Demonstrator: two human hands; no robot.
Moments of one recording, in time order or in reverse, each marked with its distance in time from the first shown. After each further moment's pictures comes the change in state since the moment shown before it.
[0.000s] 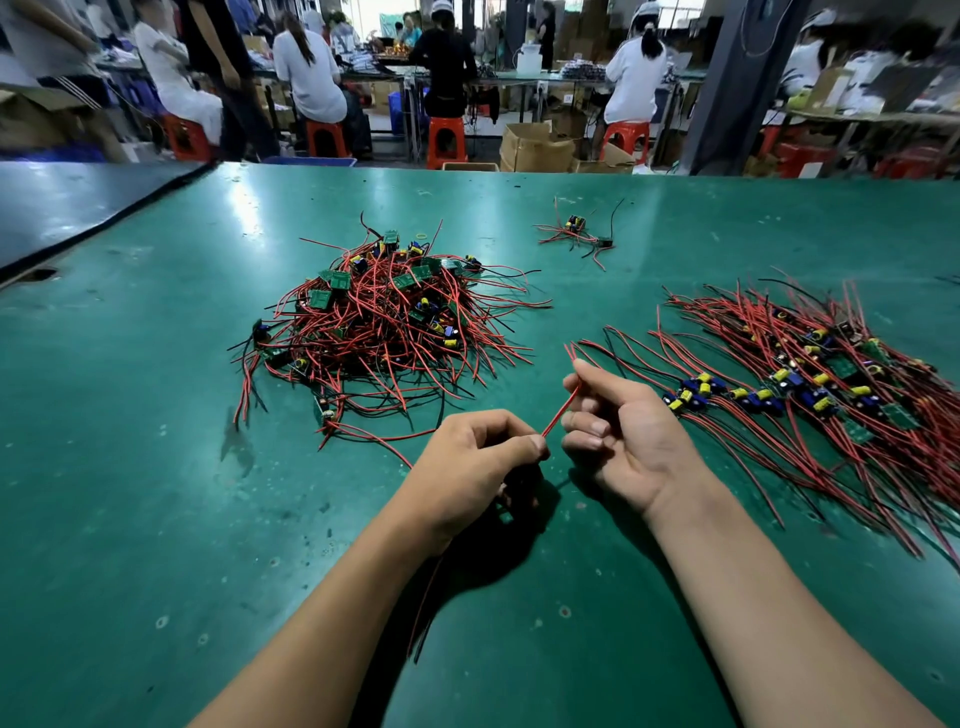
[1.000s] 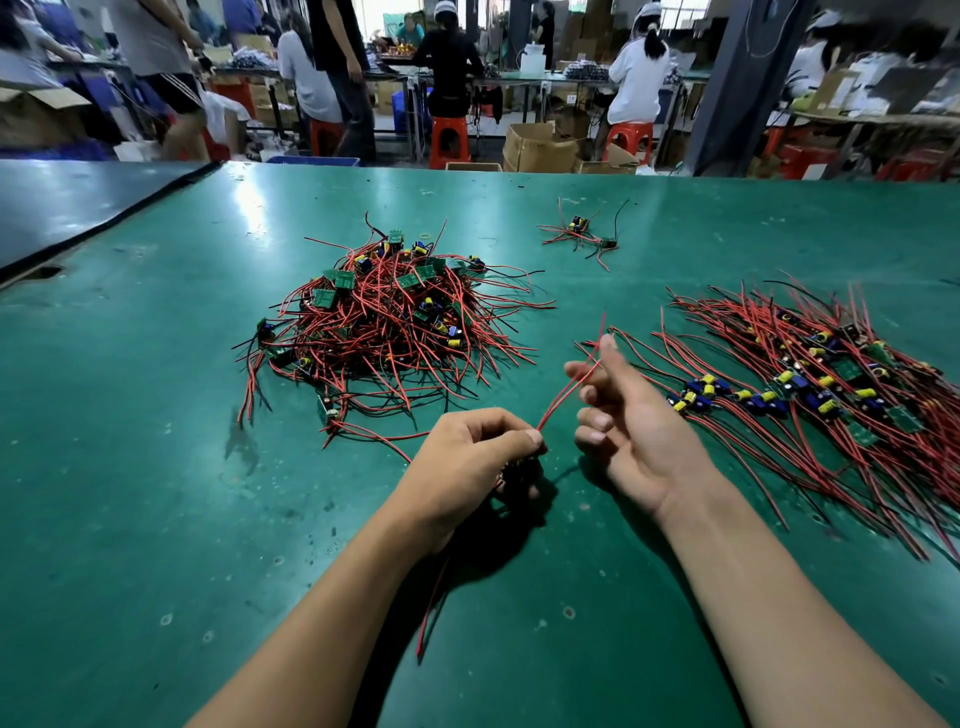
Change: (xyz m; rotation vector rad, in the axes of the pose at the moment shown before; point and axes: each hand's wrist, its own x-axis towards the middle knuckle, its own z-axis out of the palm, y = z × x) left_hand 0.002 -0.001 -0.003 -0.065 0.038 -0.058; right_hand 0.000 0.000 -0.003 -0.146 0.017 -0.143
